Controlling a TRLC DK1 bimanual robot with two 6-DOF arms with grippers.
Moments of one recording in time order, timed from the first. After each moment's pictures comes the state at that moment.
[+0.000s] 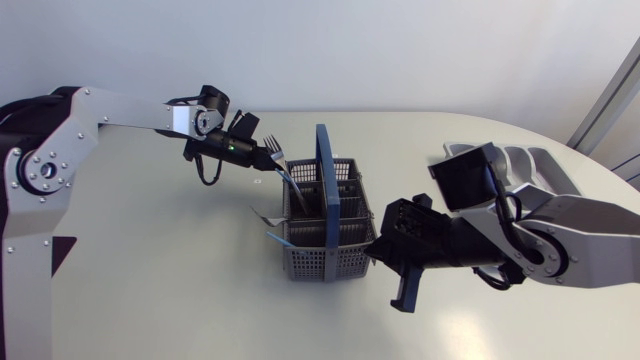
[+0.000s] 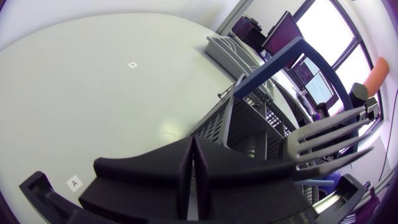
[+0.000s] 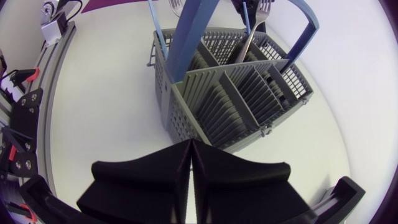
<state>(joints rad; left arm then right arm) -0.17 2.34 1.73 -0.47 0.96 0.37 0.52 1.34 0.63 -0.17 -0.29 -0.64</state>
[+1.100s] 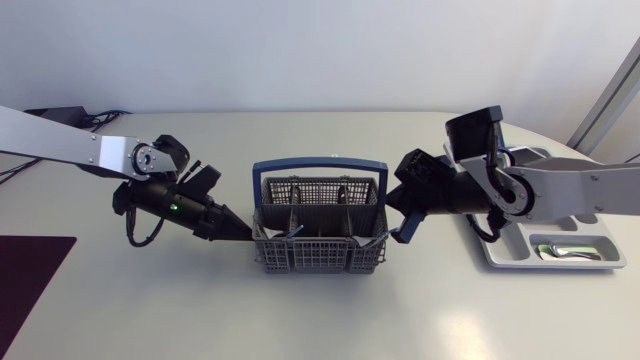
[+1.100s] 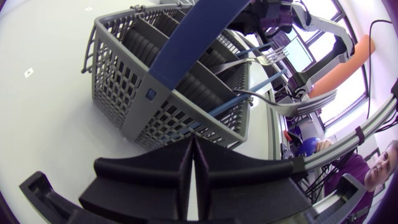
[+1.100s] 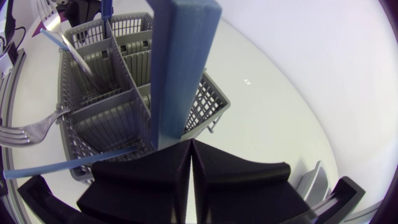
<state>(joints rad) -0.10 1.91 1.09 -0.73 0.99 0.81 0.31 1.56 0.81 -0.03 -0.26 -0.63</state>
